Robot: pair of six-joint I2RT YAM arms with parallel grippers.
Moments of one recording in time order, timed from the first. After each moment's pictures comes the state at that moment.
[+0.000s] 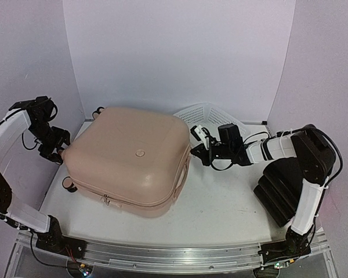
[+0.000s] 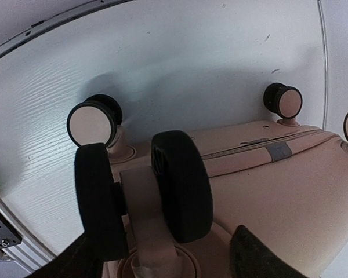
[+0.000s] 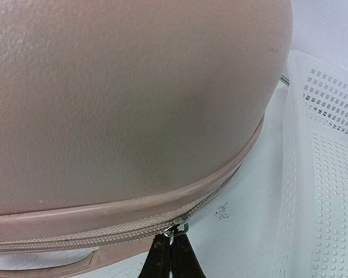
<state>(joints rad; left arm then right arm) 0.04 1.33 1.31 -1.20 0.10 -1.20 0.58 1.88 1.03 0.33 -0.35 -0.24</state>
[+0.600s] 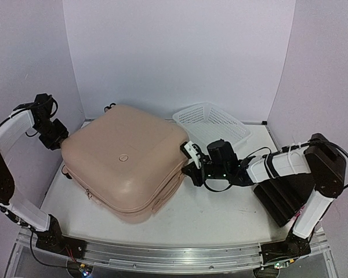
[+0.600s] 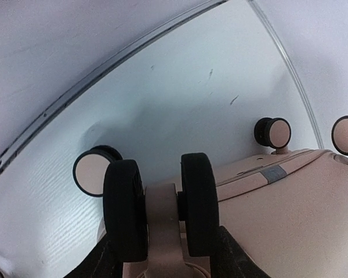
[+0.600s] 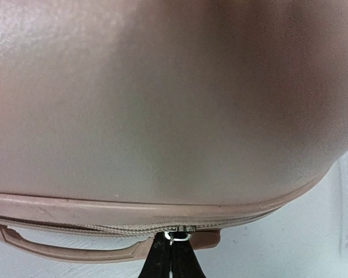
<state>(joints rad) 0.08 1.42 1.29 -0.92 0.02 -0.83 0.83 1.72 0.85 0.32 -0.14 -0.05</state>
